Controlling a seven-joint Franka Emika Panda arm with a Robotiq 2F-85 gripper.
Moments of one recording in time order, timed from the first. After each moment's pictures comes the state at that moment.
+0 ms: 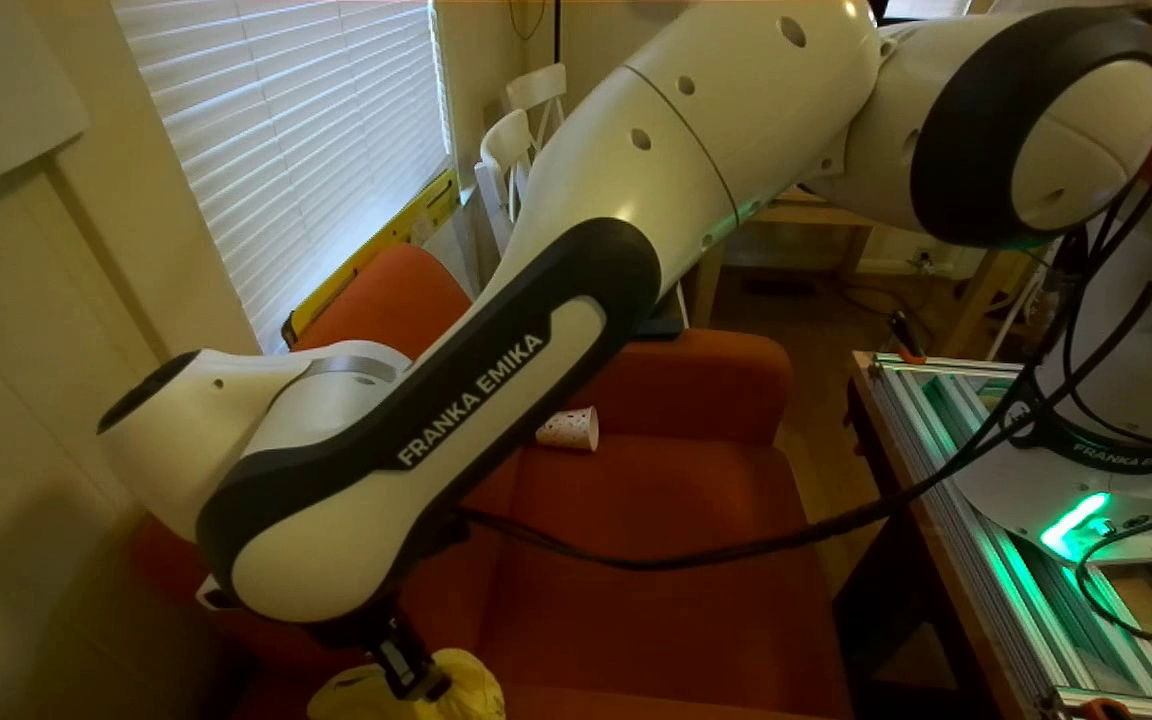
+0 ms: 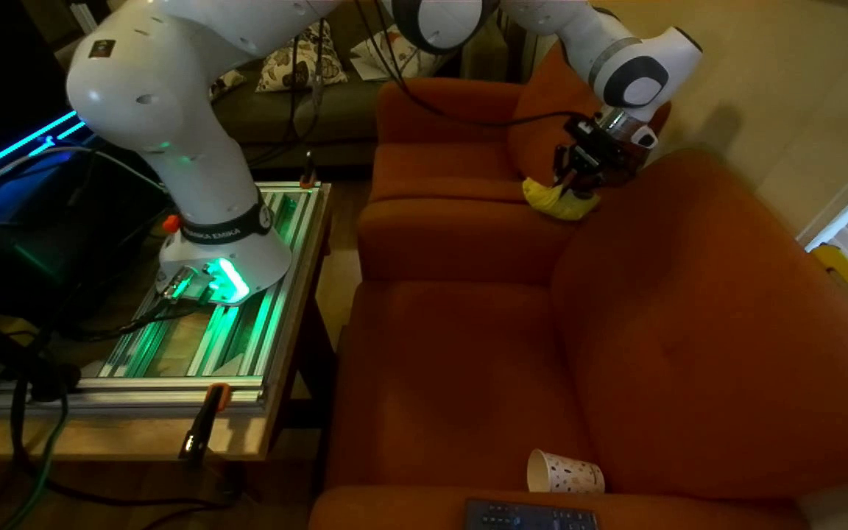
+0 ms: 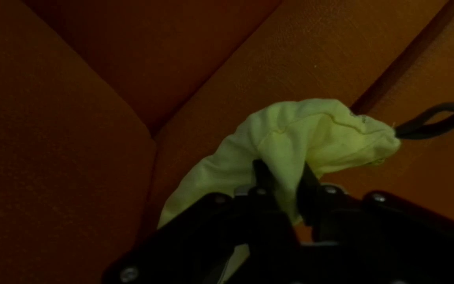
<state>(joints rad) 0.21 1.10 0.18 -1.11 -0.01 1.87 -0.47</state>
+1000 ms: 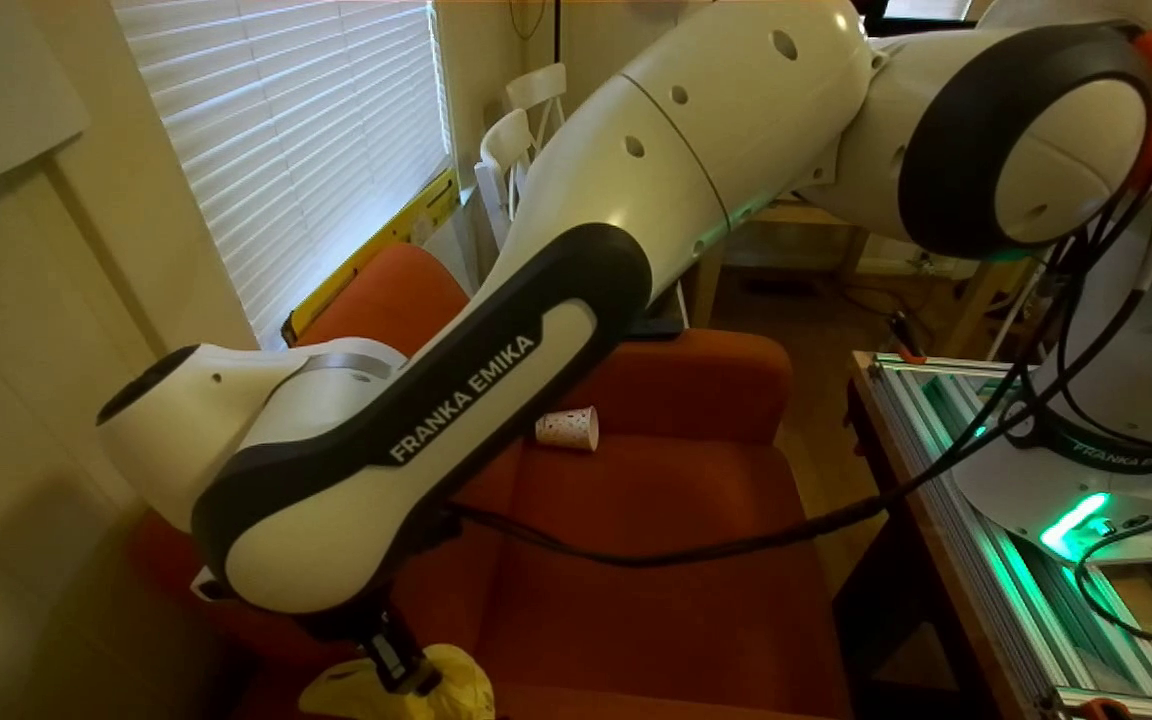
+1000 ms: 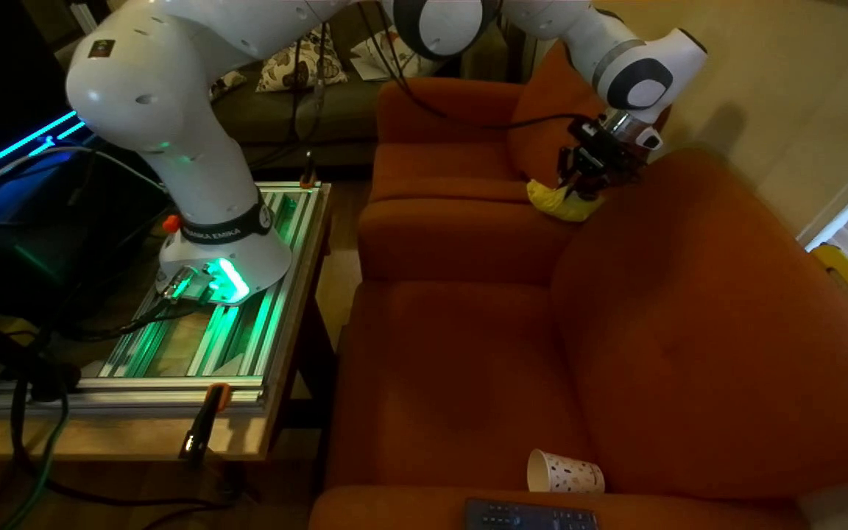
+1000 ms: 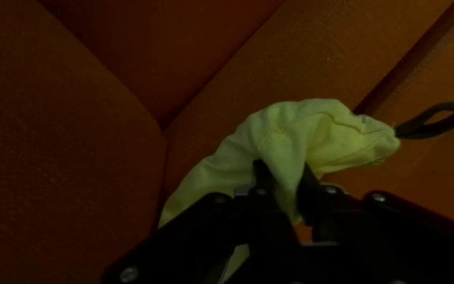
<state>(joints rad) 0.21 1.12 0.18 -1.07 -0.01 1.87 -0.47</state>
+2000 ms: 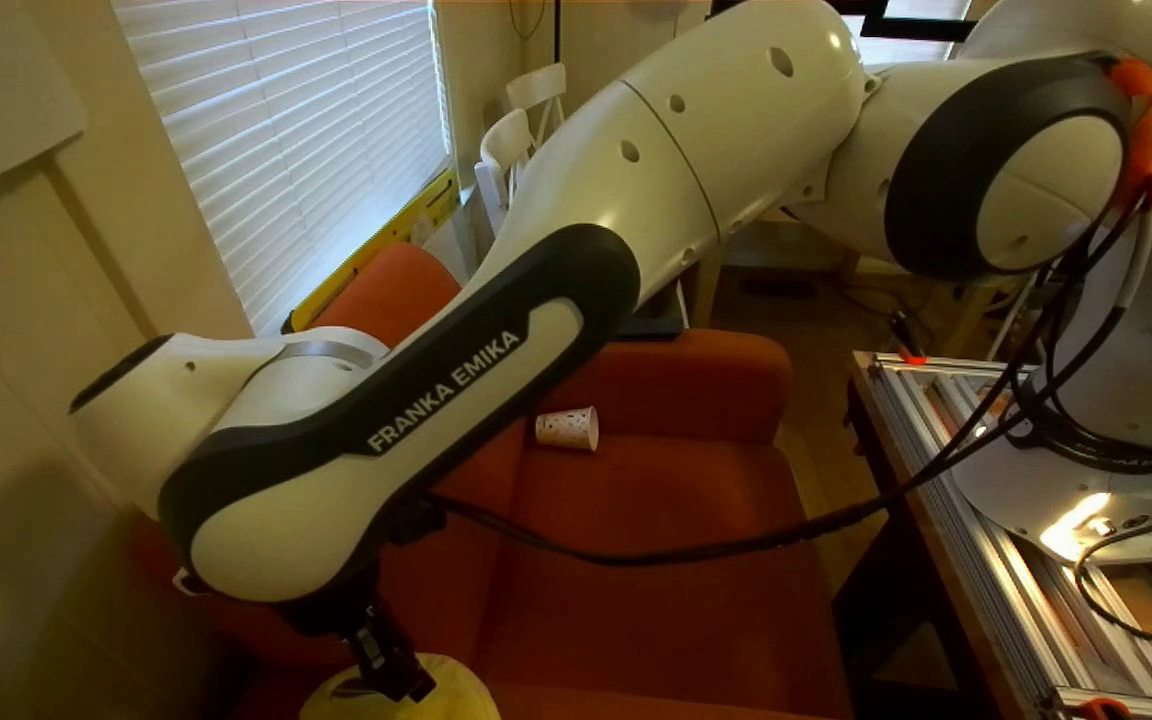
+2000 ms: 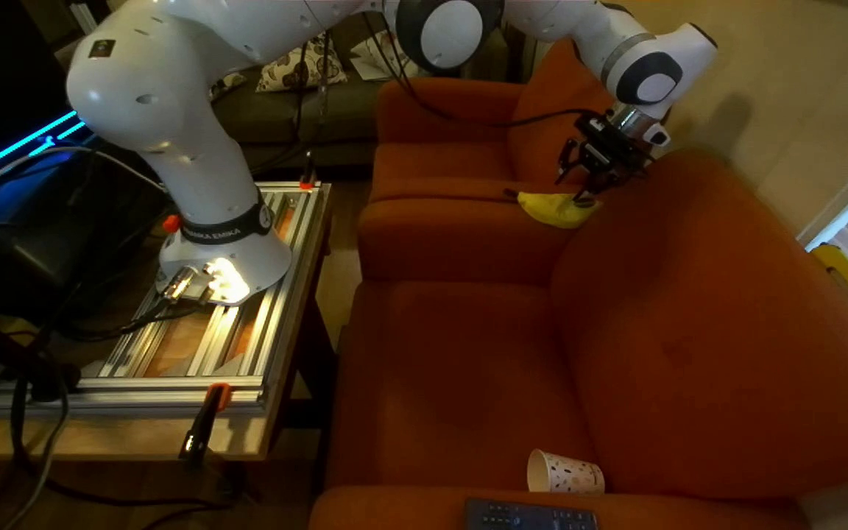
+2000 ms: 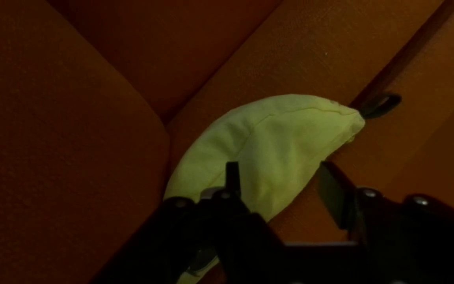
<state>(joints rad) 0.21 1.16 0.18 -0.97 -0.01 1.80 -0.47</state>
